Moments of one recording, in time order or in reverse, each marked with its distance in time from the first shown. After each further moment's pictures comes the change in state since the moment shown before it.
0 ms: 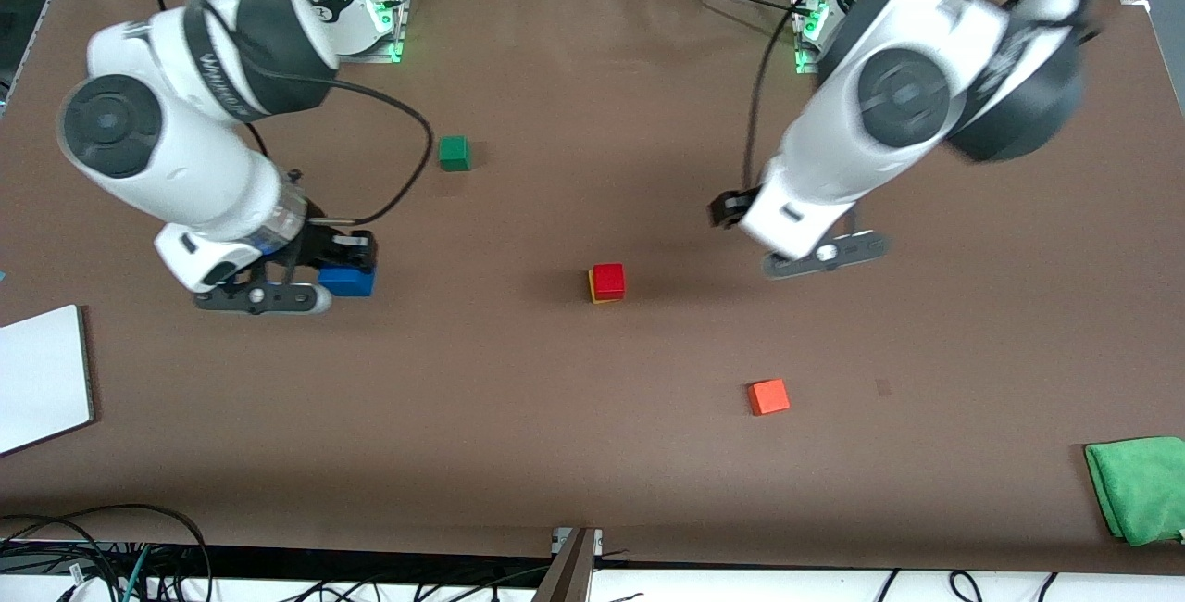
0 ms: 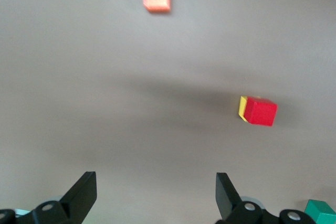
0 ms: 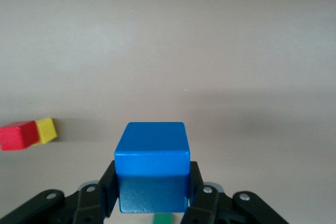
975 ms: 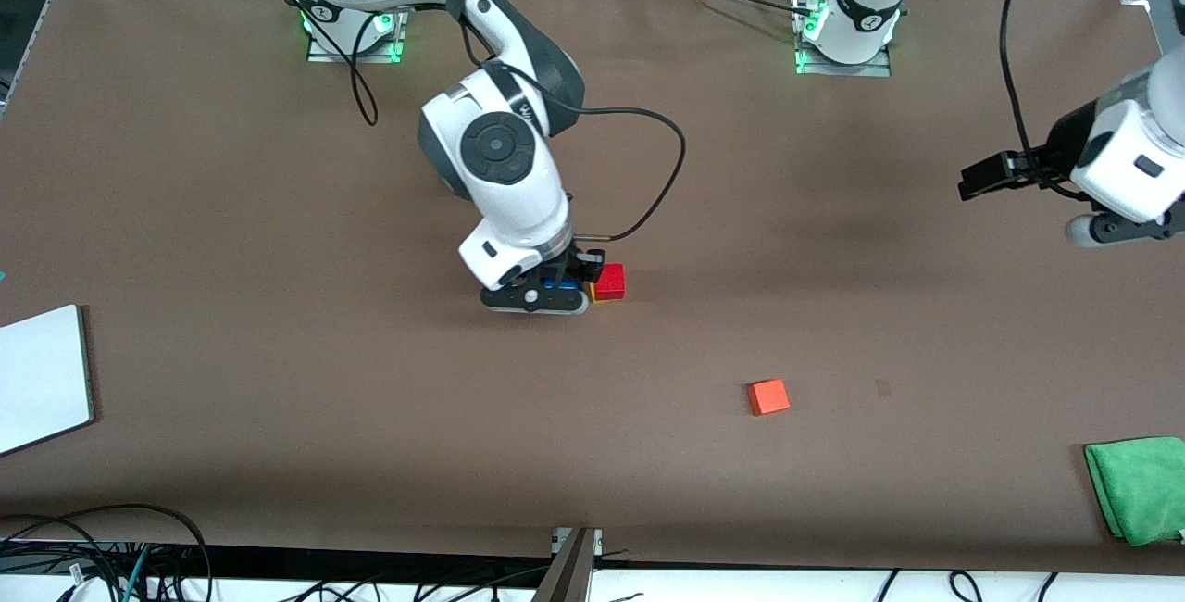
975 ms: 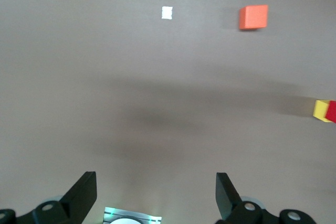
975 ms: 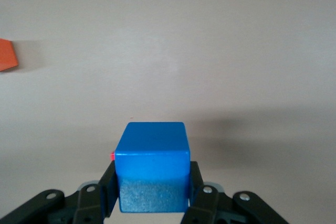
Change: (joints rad) left arm 0.227 -0.252 0.148 -0.239 -0.019 -0.041 0.403; right arm 0.320 0.347 -0.004 0.234 -0.005 0.258 0.347
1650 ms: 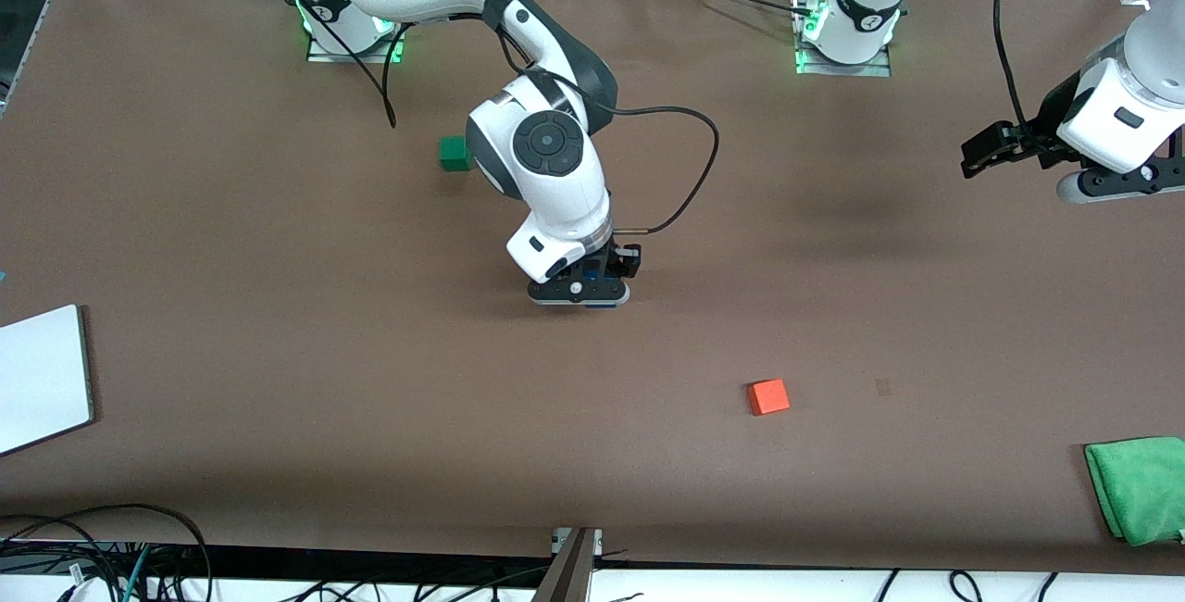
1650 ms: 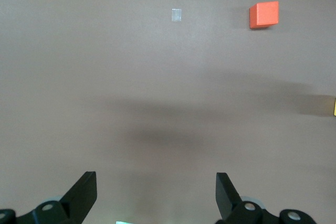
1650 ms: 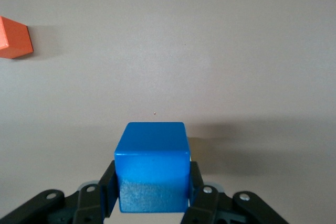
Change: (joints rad) left arm -0.127 -0.161 0.165 -0.240 0.000 0.147 0.080; right arm 0.049 0.066 -0.002 0.022 -0.001 0.068 0.010
